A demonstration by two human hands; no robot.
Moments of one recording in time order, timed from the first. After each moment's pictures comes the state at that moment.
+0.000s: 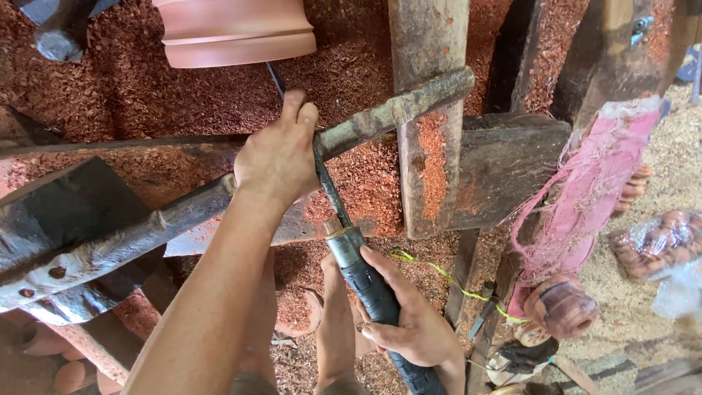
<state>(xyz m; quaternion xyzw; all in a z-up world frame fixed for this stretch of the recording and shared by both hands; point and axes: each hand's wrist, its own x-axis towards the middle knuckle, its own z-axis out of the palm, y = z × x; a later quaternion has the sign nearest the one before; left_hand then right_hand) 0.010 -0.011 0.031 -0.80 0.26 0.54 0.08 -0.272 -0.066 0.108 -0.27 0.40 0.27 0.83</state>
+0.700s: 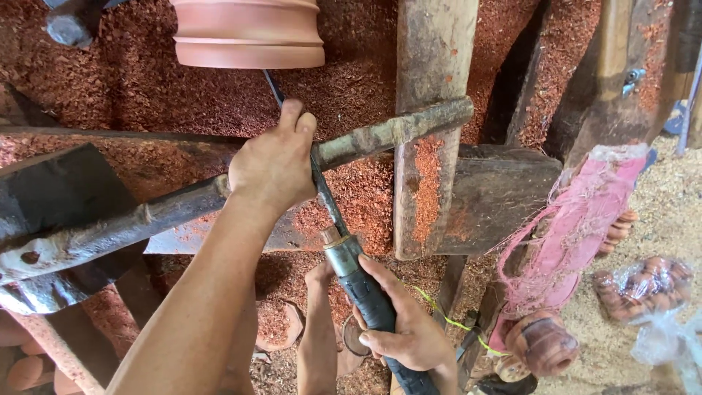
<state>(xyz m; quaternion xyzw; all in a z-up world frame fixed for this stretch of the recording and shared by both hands) 0.010 -0.016 0.037 -0.78 0.24 0.57 0.13 -0.281 -0.092 0.084 -0.30 0.37 0.32 0.82</state>
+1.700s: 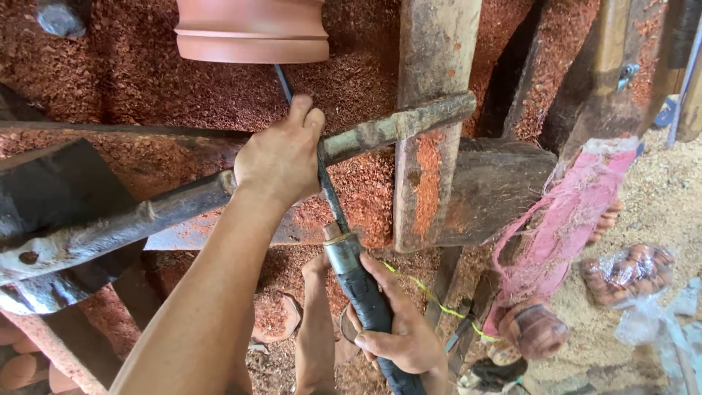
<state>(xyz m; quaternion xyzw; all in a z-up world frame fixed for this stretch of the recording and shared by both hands) 0.010 -0.009 0.030 -0.79 0.27 0.54 0.07 -0.278 -0.072 0.101 -0.24 0.44 0.29 0.82</state>
